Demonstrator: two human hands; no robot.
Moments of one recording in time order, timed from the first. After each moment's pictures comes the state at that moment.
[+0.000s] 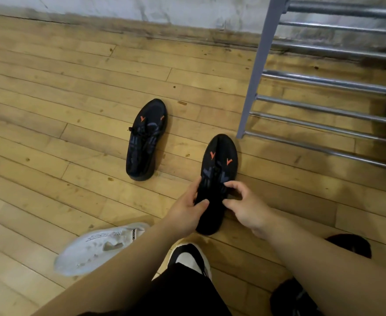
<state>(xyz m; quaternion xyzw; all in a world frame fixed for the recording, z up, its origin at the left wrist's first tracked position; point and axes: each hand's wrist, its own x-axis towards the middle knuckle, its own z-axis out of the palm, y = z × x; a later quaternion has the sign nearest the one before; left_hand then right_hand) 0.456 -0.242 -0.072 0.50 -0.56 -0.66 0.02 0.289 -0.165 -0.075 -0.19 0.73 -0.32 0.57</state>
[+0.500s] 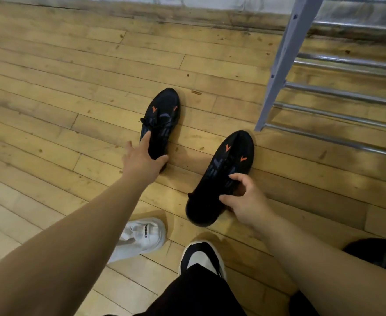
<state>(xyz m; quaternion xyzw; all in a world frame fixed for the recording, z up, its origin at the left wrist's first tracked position) 0.514 -0.379 -0.077 0.69 -0.67 -0.26 -0.06 0.320 -0.183 -0.087 -0.15 0.73 -0.36 0.56</state>
